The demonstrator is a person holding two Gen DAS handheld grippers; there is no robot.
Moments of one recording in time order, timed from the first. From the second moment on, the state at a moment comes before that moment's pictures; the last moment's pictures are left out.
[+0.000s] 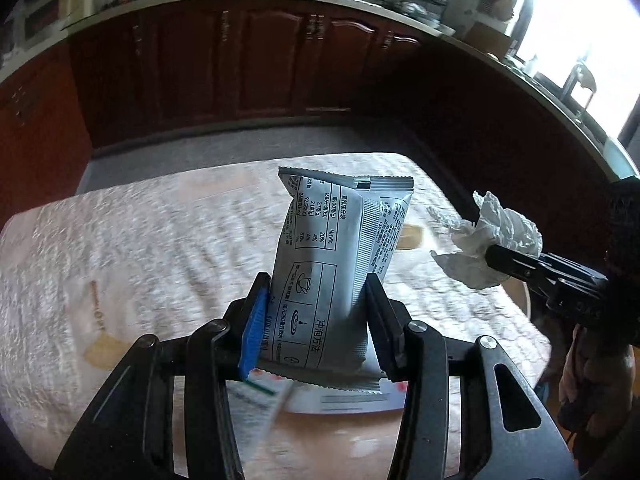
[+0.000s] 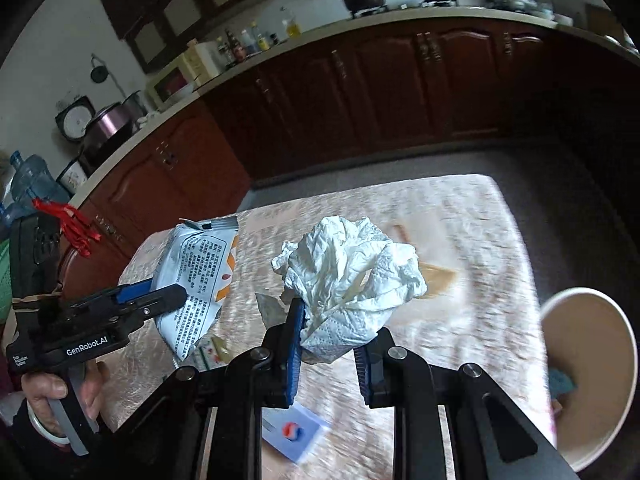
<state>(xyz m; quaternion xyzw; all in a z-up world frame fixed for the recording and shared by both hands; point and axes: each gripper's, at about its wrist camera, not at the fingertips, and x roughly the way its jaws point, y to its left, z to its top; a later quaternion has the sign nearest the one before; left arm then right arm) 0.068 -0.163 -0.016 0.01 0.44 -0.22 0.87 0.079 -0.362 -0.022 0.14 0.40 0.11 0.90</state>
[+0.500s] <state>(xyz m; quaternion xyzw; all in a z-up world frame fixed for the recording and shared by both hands) 0.048 -0.303 -0.009 0.05 0.43 -0.31 0.84 0.009 -0.479 -0.017 0.17 0.39 -0.01 0.91</state>
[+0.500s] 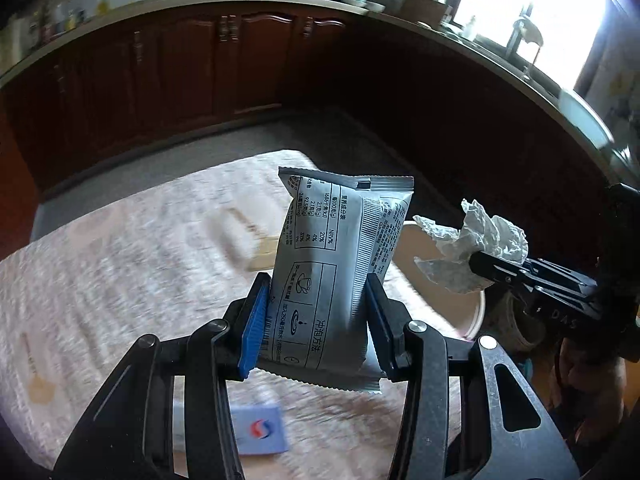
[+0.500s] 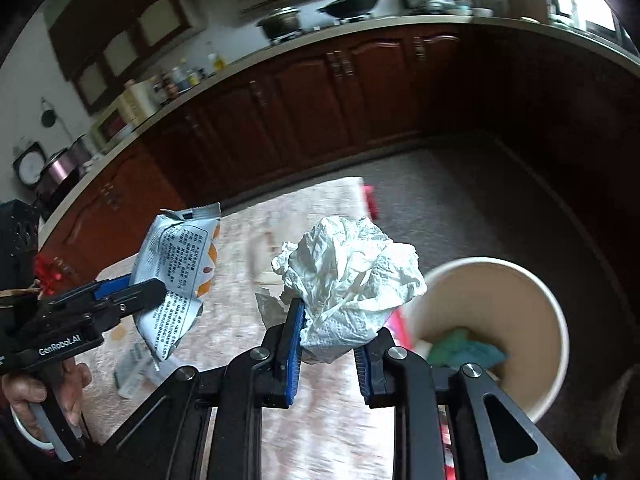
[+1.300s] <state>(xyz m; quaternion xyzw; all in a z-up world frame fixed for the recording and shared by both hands) 0.049 -0.450 -0.070 0.08 0.50 -0.37 0.78 -0.027 -0.603 -0.072 0.23 0.44 -0.14 0.86</state>
